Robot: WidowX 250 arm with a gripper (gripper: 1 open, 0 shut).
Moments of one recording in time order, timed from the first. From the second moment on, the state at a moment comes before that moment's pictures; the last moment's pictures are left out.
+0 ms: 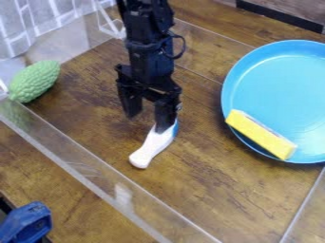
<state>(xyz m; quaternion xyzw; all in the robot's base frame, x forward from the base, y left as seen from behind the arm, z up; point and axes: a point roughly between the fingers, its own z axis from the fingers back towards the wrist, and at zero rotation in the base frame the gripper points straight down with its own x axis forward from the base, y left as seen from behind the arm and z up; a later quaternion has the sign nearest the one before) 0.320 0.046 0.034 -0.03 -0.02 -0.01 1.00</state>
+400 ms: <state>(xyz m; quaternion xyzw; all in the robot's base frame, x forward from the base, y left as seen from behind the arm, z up) 0.305 0.027 0.030 -0.04 -0.04 -0.02 1.00</state>
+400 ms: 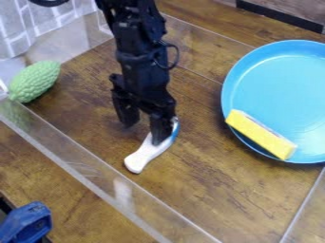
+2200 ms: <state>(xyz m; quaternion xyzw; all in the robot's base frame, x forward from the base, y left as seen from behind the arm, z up) 0.315 0.054 0.083 0.00 -0.08 0.05 1.00</state>
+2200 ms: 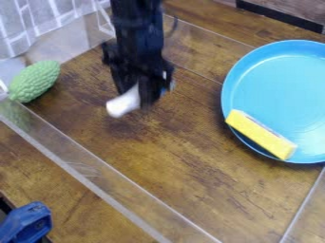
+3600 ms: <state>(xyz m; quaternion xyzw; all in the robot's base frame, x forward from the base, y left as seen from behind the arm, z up) 0.351 0.028 0.112 -0.05 -0.14 0.05 0.99</state>
